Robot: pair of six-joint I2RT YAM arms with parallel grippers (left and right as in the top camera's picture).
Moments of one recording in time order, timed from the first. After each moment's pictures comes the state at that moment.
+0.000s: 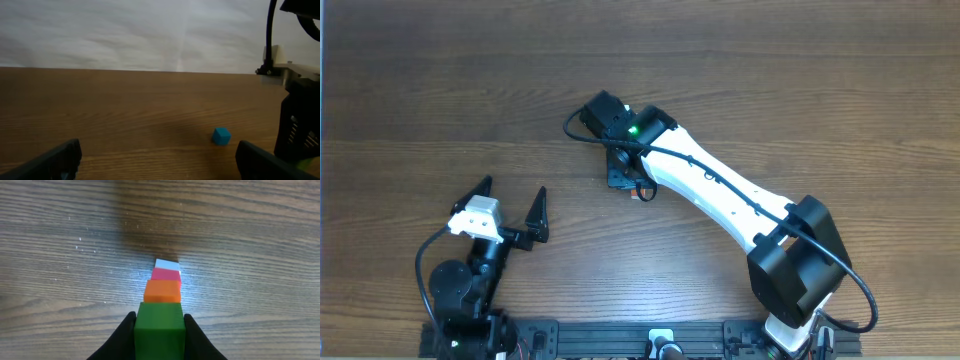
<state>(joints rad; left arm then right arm) 0.00 0.01 0.01 -0.06 0.24 -0.12 0.75 1.89 1.53 -1.07 0.06 0.70</state>
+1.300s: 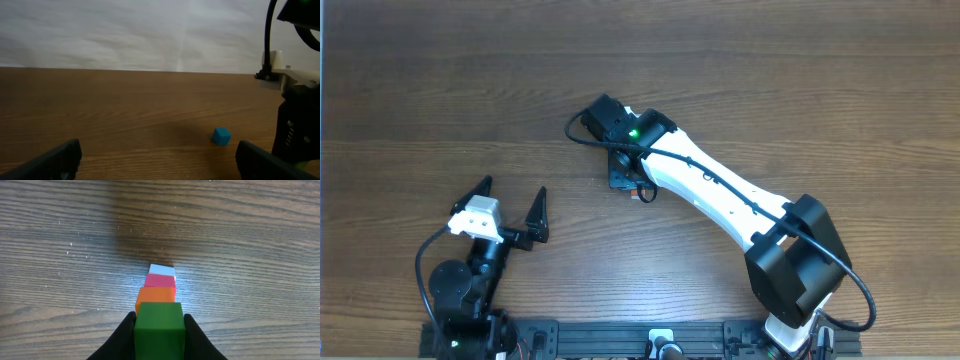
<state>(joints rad) 0.00 0.01 0.01 -0.06 0.24 -0.12 0.75 1.89 1.50 -1.04 0.09 0.71</state>
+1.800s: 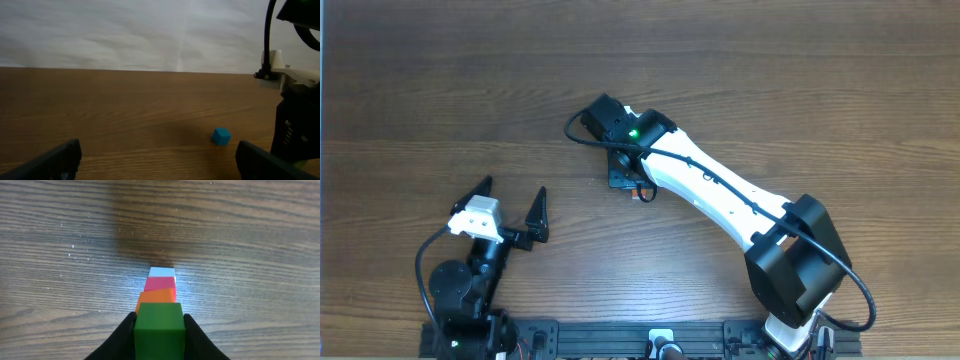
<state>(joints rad) 0.00 0.01 0.01 -0.06 0.24 -0.12 0.75 1.89 1.50 -1.03 0.09 0.71</state>
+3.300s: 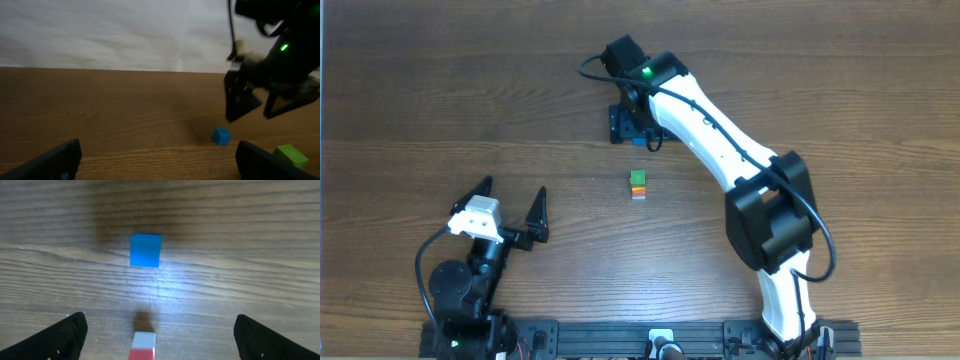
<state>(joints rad) 0.00 0.01 0.01 -0.06 0.24 -0.12 0.58 2.15 1.84 -1.12 0.05 0.52</state>
